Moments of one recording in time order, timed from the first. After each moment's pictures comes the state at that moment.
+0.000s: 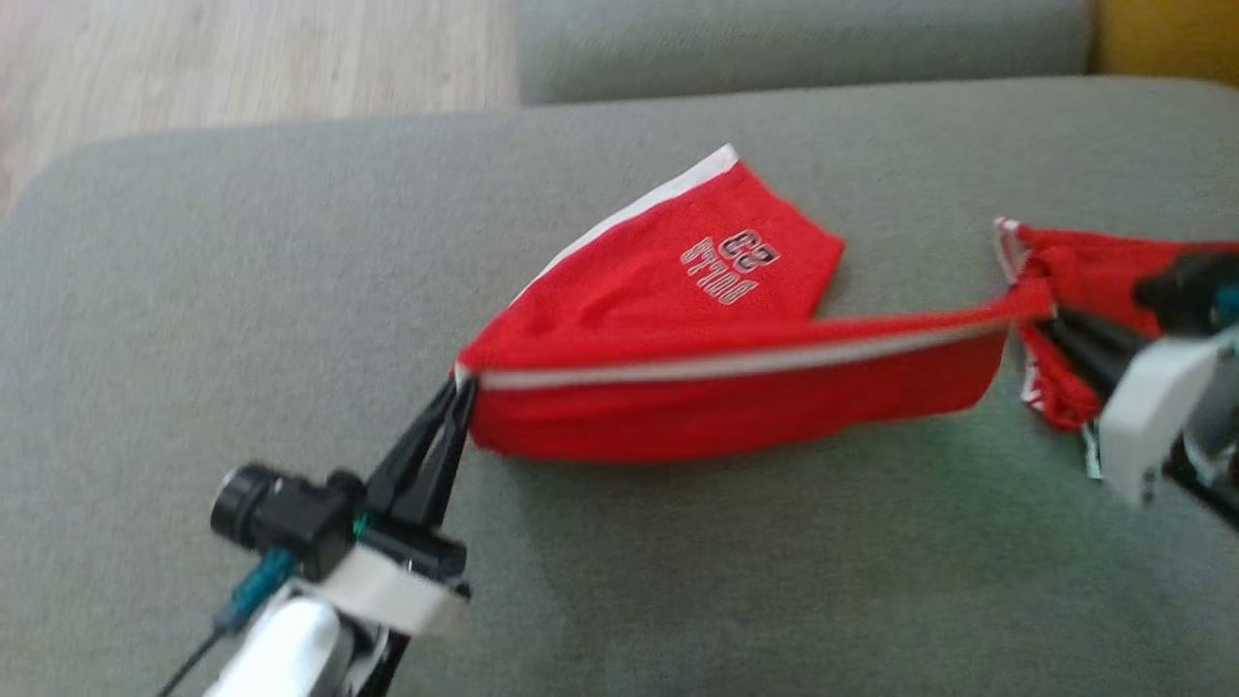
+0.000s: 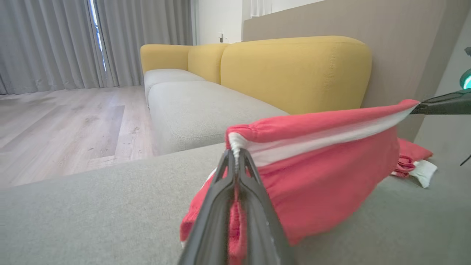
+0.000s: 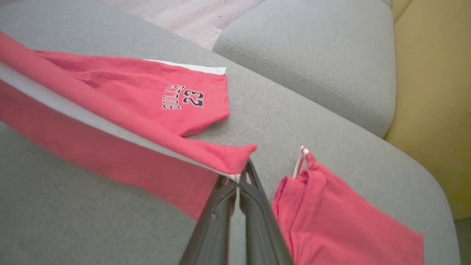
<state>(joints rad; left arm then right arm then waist) -0.18 0.35 -0.55 0.09 -0.42 -0.03 -0.20 -0.35 -0.80 0.55 0.07 0.62 0.12 0.34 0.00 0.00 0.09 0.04</state>
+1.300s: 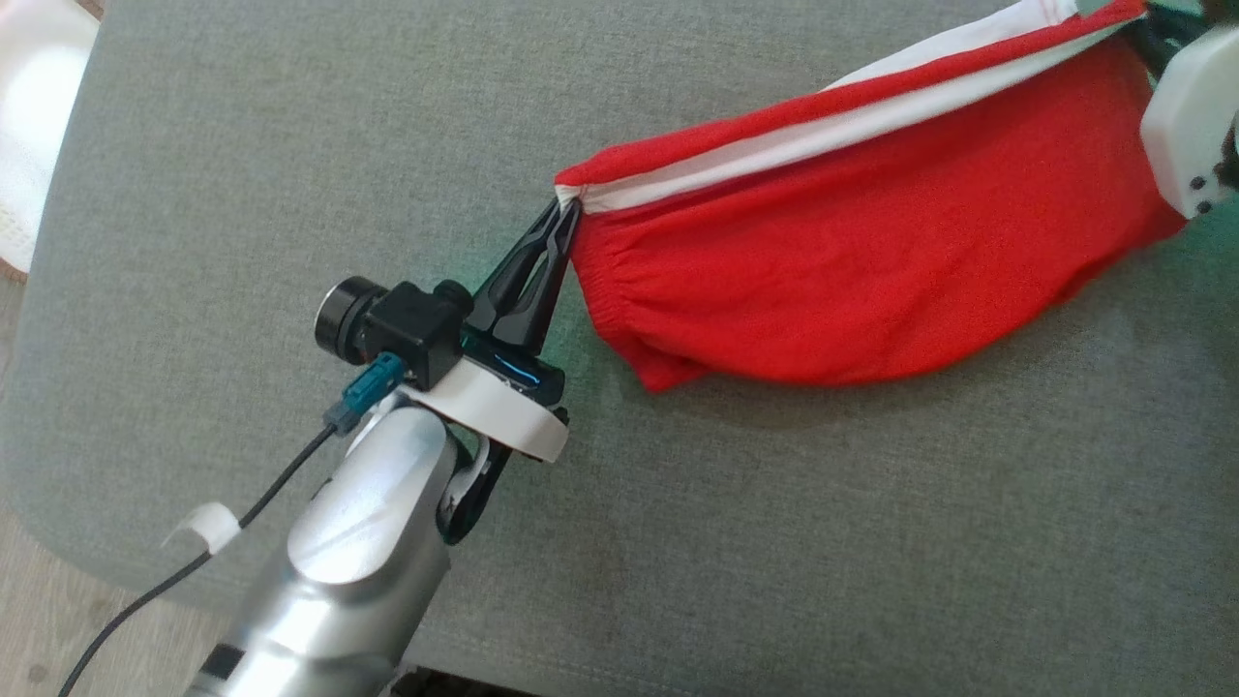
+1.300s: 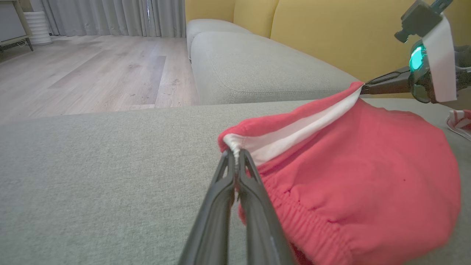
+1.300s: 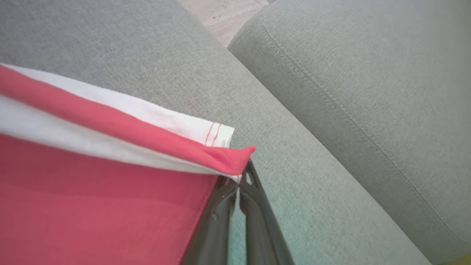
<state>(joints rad) -0.59 0.11 -0.59 0.47 -0.38 -0.12 -0.25 -1.14 -0.74 1.04 0.62 0.59 0.12 0.29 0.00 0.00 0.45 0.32</state>
